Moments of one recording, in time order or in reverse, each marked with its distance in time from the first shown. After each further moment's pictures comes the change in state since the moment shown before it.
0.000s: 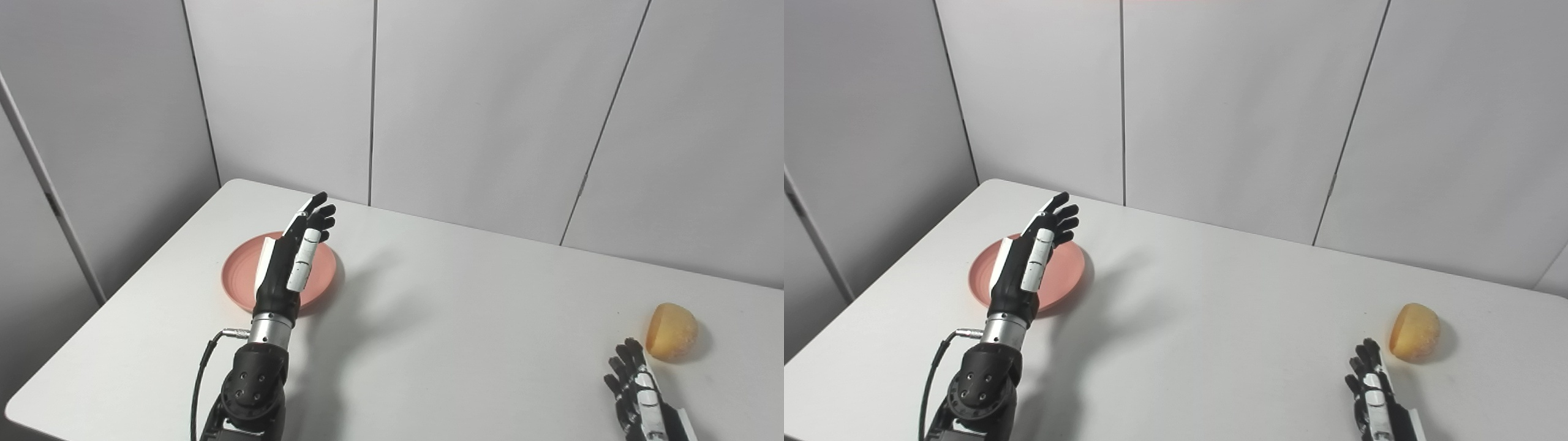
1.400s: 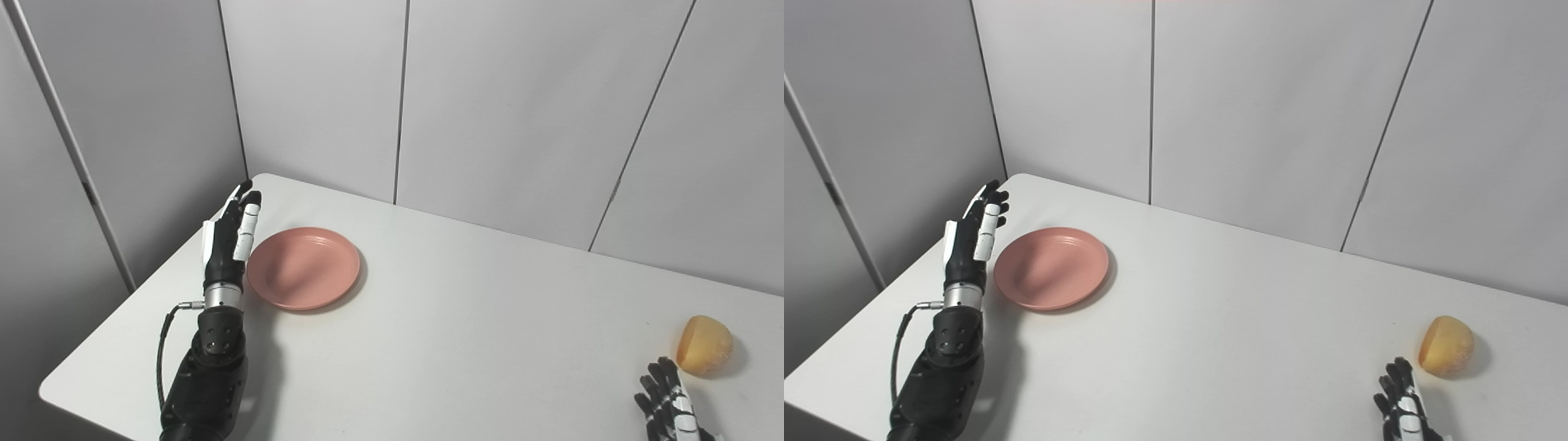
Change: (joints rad) left arm -0.113 0.191 0.141 0.364 -0.031 -0.121 0.126; right arm 0.028 -0.007 0.008 -0.033 -0.003 0.000 0.012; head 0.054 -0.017
